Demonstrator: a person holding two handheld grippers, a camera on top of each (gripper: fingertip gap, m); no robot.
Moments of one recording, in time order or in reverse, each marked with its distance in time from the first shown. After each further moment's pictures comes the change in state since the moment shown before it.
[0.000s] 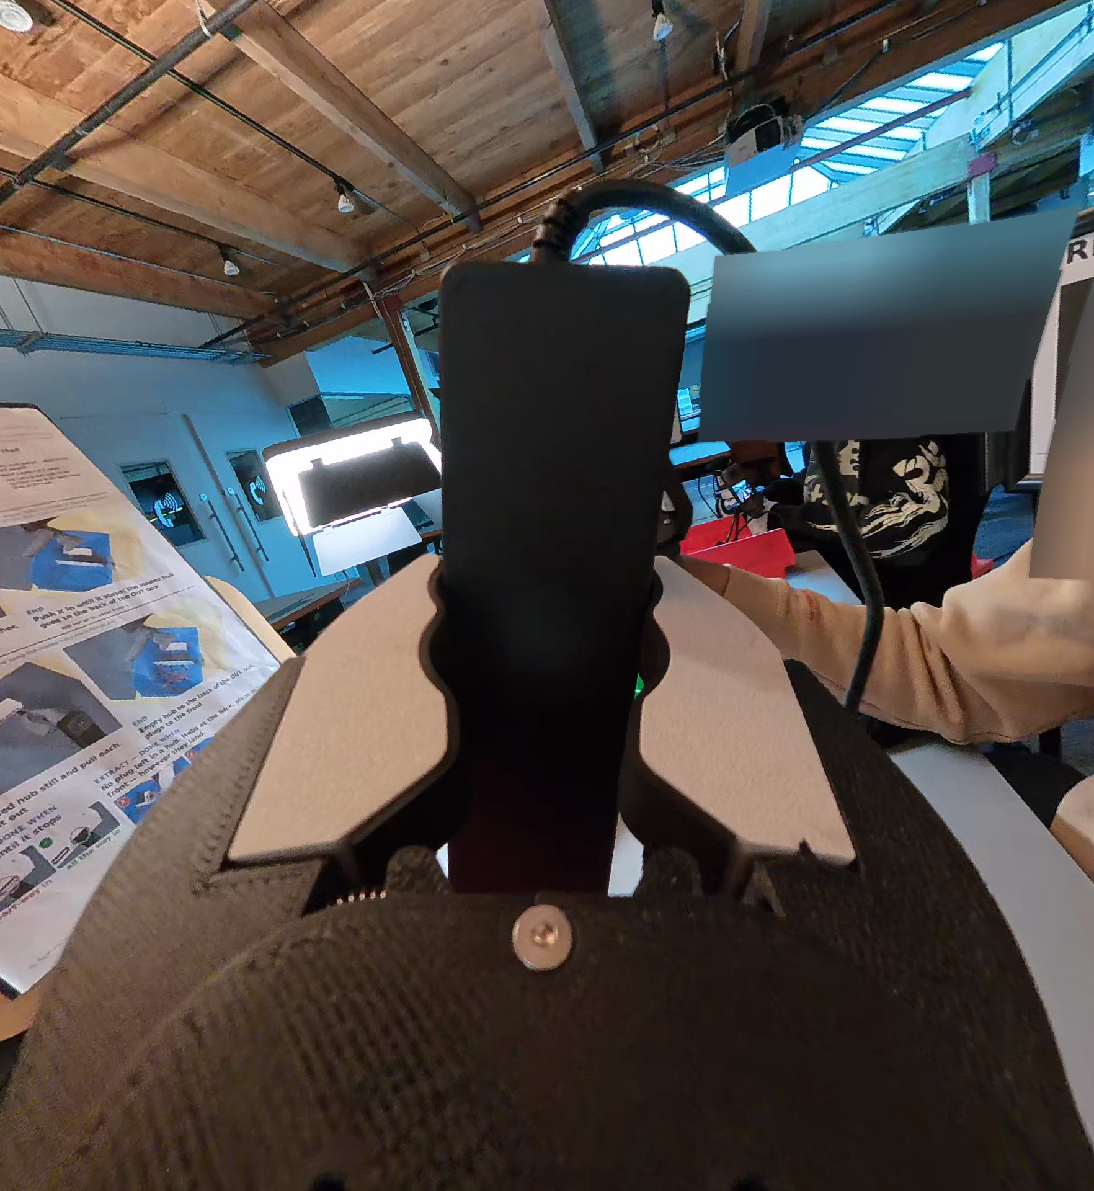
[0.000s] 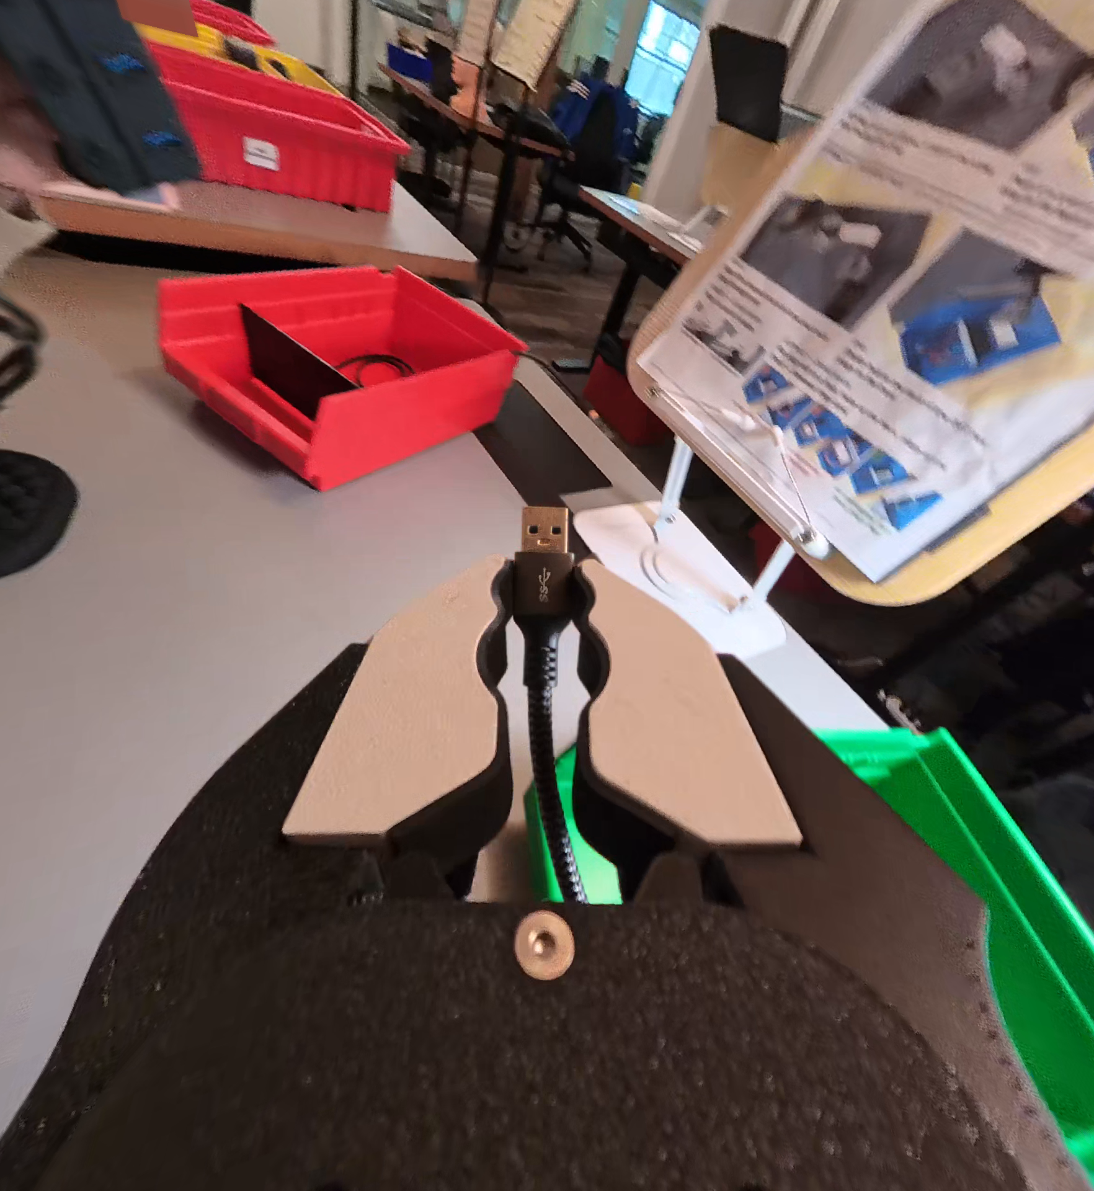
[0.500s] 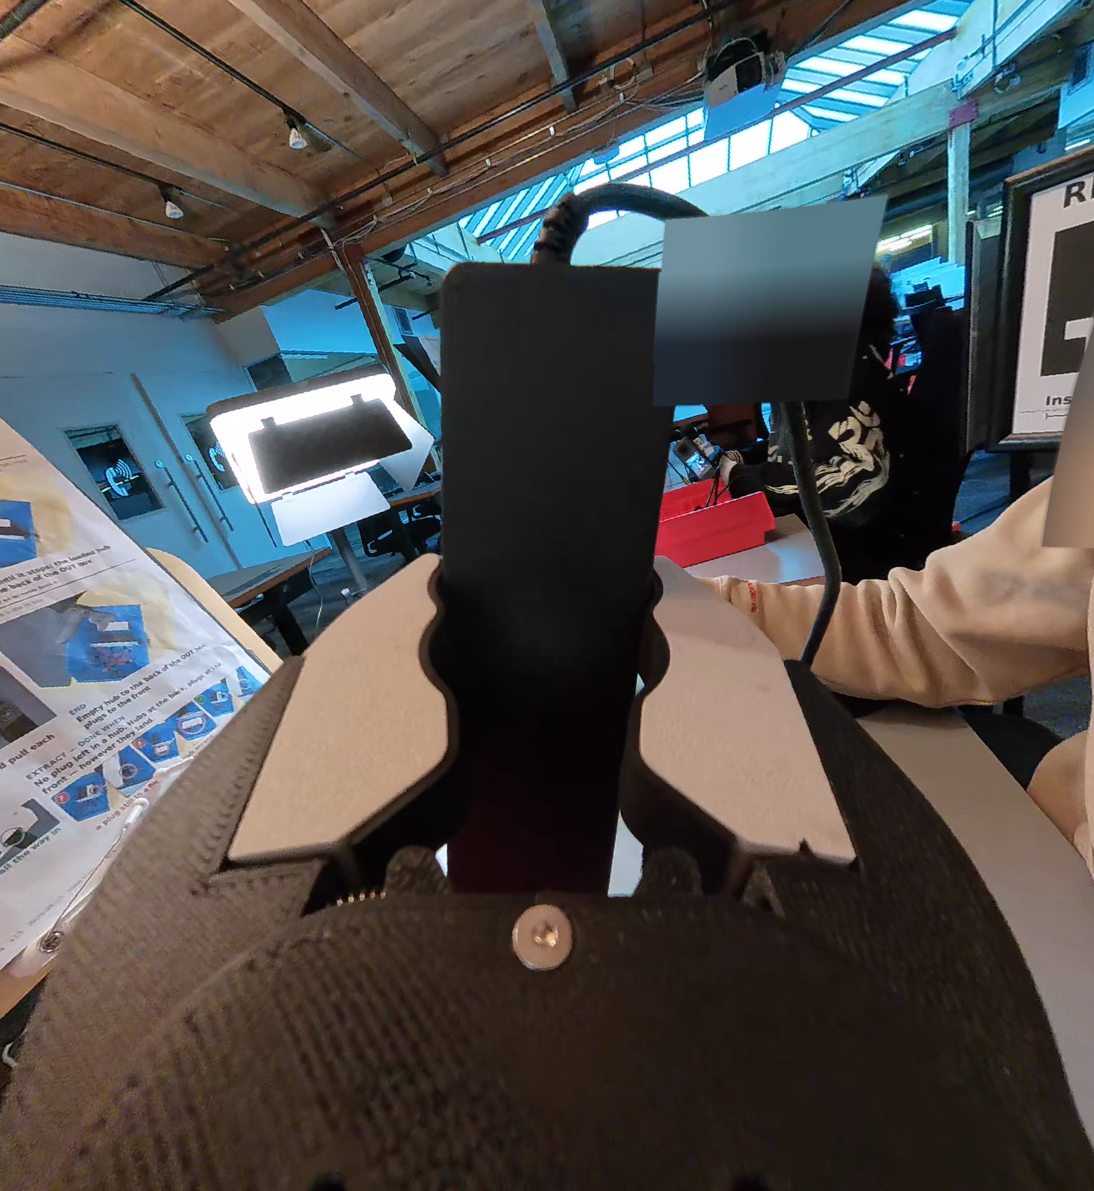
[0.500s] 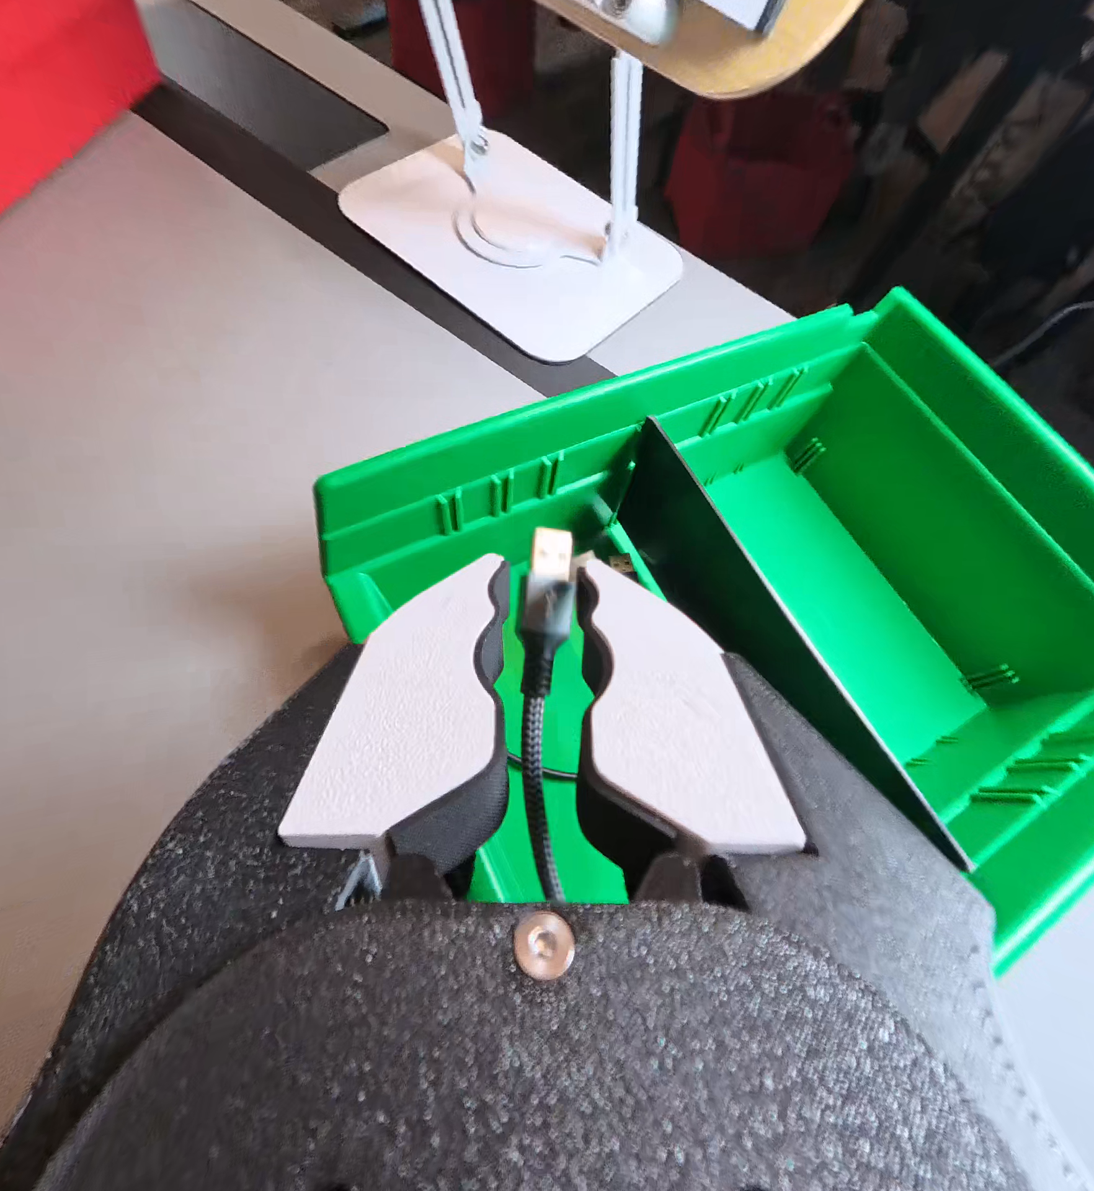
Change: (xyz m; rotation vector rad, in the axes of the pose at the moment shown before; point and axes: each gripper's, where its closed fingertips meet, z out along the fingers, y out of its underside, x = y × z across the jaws) left arm 0.007 0.022 0.019 -0.065 0.046 -0.011; right arm 0.081 0.155 0.003 -0.411 0.231 0.298
